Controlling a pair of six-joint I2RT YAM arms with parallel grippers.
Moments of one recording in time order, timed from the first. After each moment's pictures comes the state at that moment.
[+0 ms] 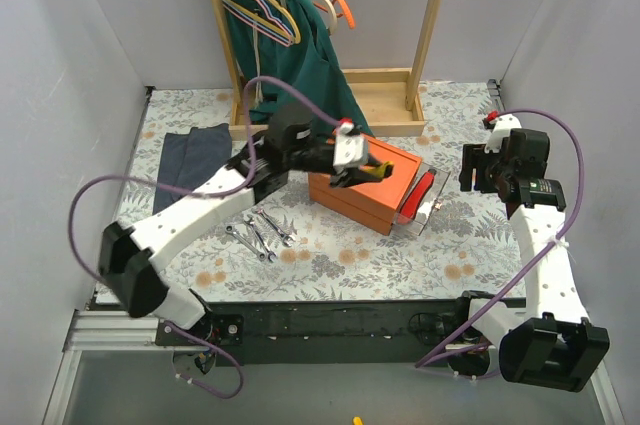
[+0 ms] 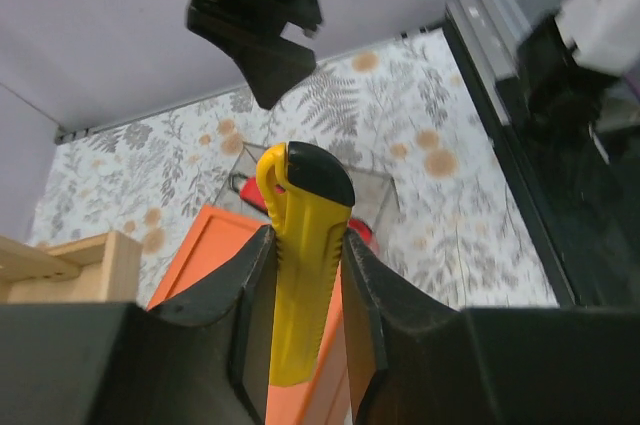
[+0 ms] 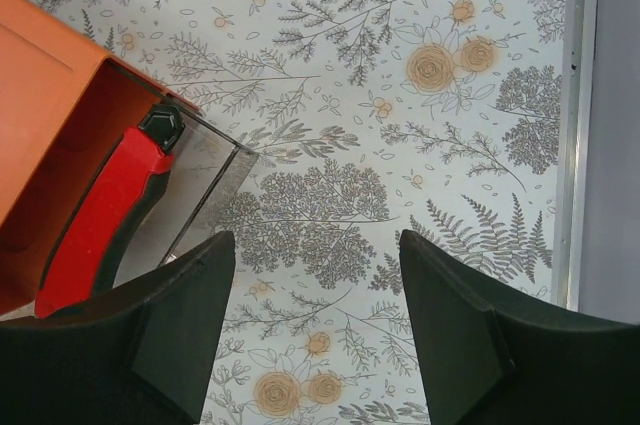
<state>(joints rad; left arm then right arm) -0.78 1.41 1.31 -0.15 0.84 0.56 -0.10 1.03 0.99 -0.66 -0.15 -0.12</state>
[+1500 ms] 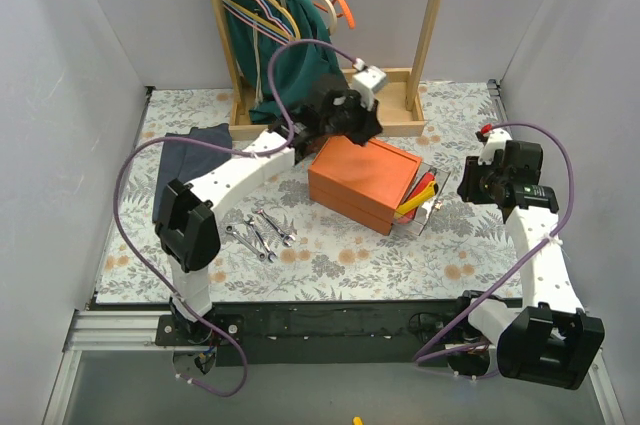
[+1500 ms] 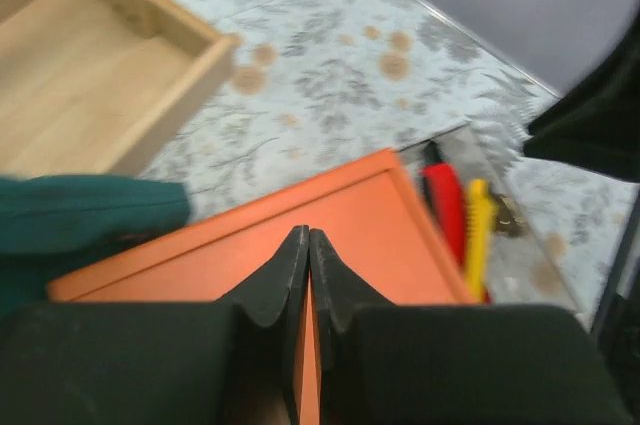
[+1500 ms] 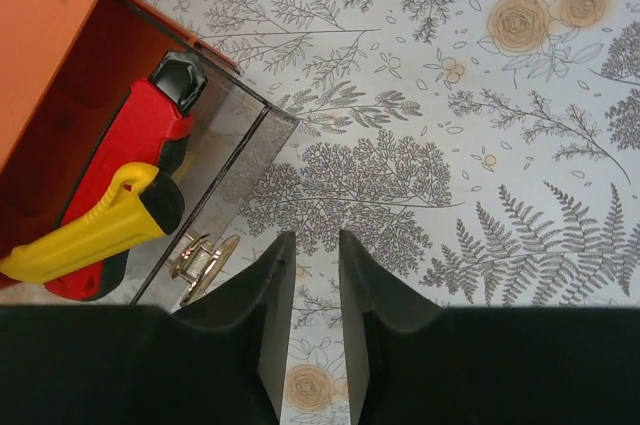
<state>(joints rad) -0.77 1.87 1.74 -0.21 0.28 -0.10 -0.14 1.04 0.88 -0.63 -0.26 -0.11</state>
